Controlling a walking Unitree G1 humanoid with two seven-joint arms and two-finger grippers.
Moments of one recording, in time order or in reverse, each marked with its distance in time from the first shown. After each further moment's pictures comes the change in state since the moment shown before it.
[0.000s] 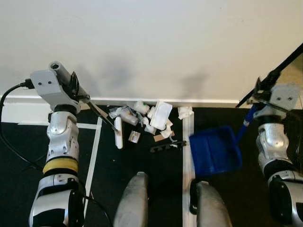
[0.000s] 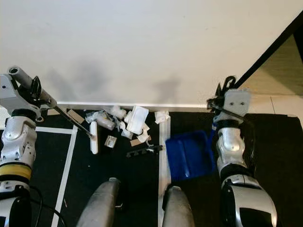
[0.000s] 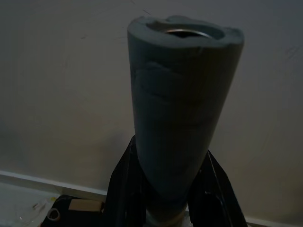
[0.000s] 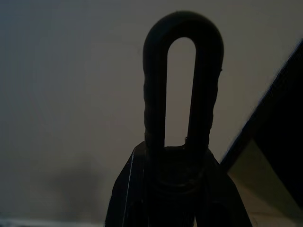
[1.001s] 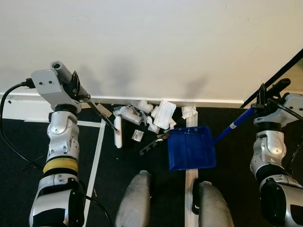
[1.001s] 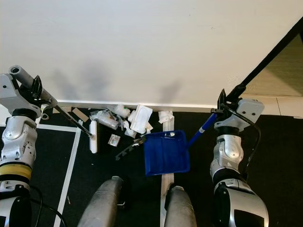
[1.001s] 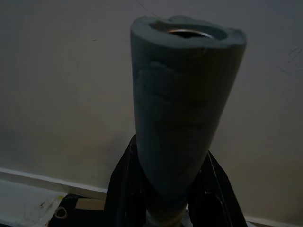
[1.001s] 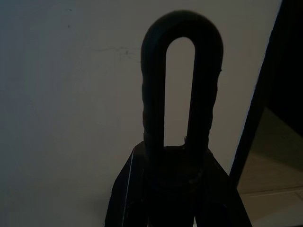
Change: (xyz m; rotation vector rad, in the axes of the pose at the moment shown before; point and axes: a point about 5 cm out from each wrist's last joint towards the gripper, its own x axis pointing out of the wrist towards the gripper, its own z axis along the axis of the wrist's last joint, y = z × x) left arm 0.001 -0.001 0.001 -0.005 -0.004 -0.016; right arm -0.014 0.002 -0.007 0.240 -0.020 -0.056
